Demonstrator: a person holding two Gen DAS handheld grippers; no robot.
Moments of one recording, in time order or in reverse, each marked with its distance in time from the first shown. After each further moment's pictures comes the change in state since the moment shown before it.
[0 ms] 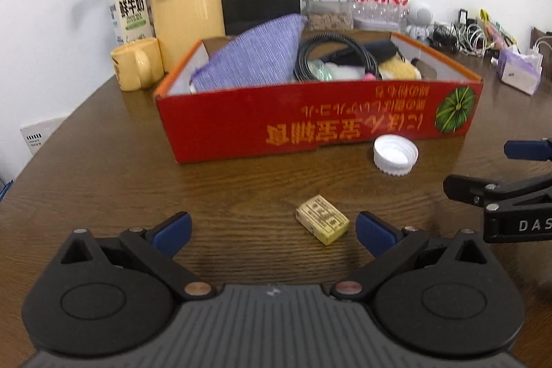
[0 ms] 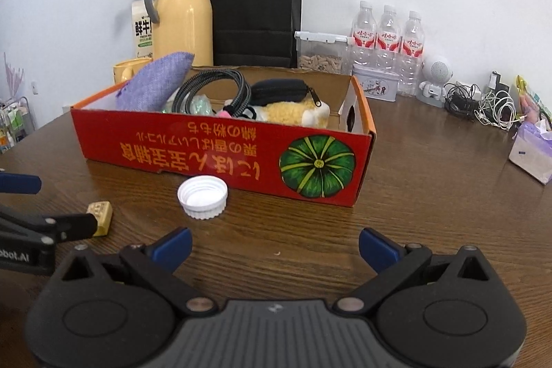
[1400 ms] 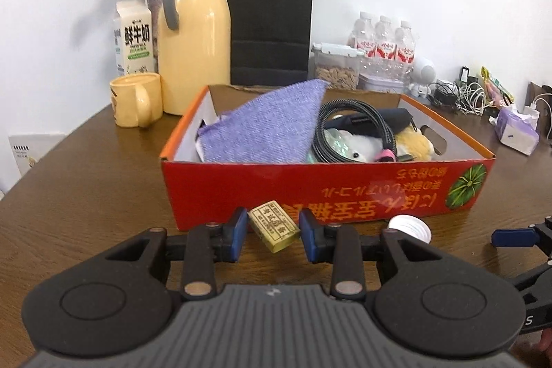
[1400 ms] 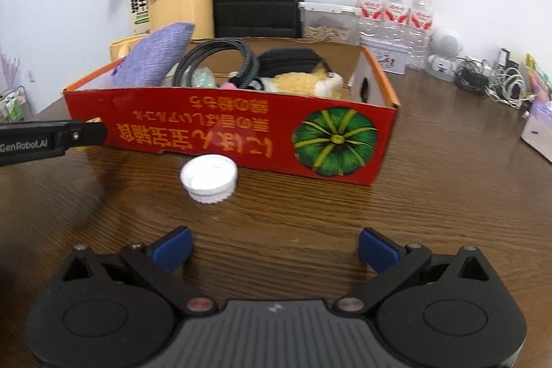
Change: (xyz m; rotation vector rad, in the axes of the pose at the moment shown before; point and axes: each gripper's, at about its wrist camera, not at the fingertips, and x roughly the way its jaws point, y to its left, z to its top) left arm 0.011 0.028 0.030 -0.091 -0.171 -0.053; right arm 0.024 0.014 0.003 0.008 0.093 0.020
